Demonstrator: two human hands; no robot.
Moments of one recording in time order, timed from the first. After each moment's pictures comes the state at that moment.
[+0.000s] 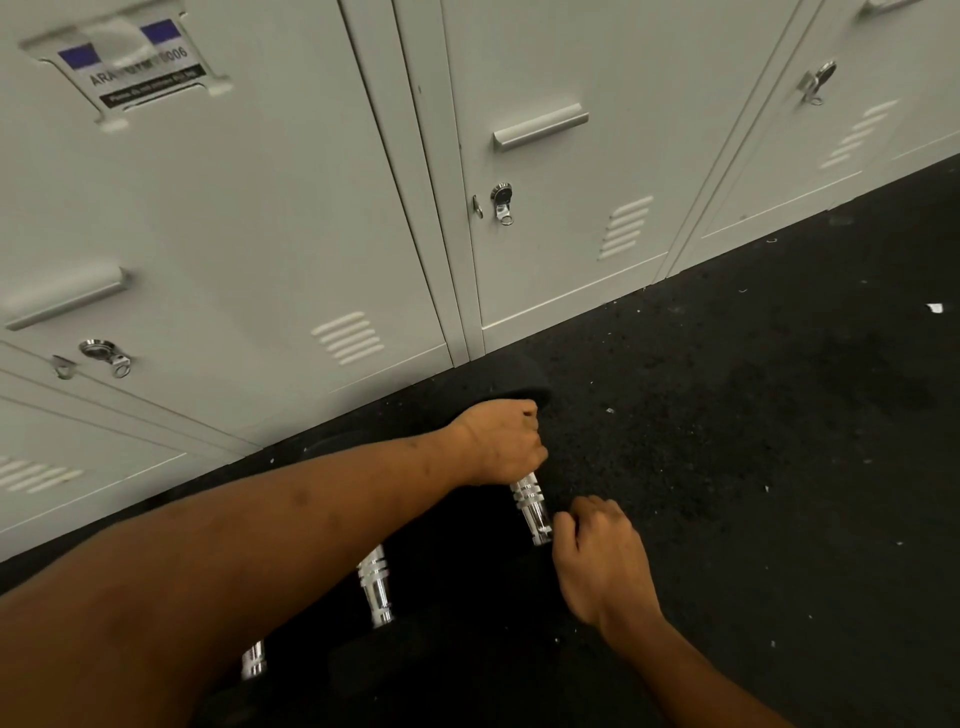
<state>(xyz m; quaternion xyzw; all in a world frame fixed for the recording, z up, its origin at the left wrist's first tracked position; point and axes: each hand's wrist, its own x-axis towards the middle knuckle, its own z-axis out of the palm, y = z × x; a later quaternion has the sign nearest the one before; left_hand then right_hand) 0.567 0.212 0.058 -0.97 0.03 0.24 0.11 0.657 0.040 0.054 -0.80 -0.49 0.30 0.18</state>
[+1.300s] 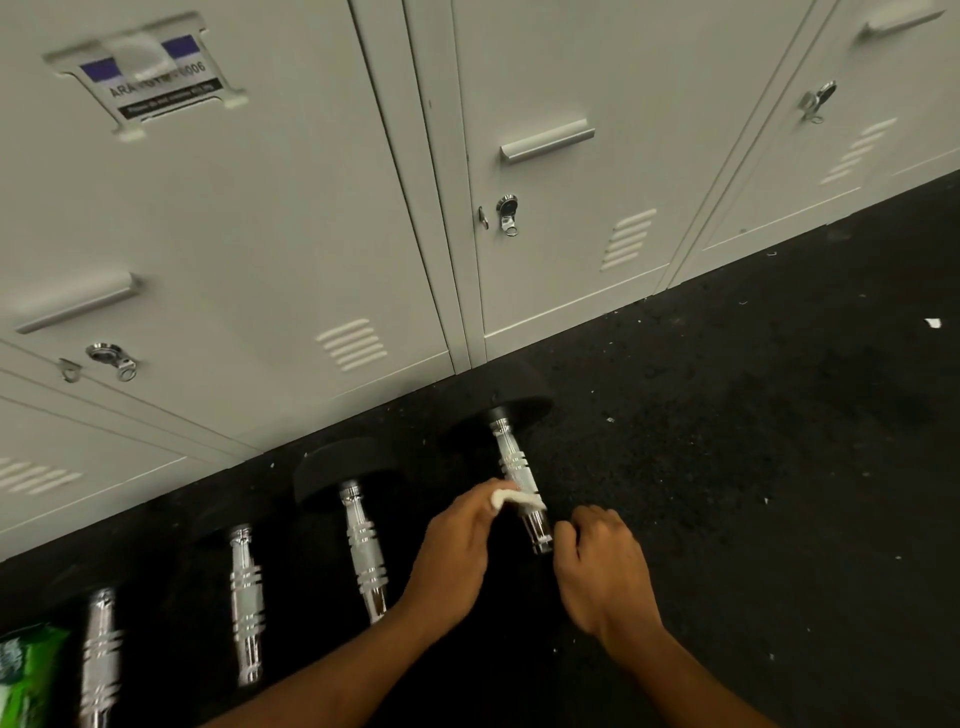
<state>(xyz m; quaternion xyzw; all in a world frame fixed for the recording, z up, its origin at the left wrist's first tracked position) 0.501 0.095 0.053 -0.67 -0.51 -0.20 -0.50 0.658 0.041 0.054 -0.80 -0.49 0.31 0.16</state>
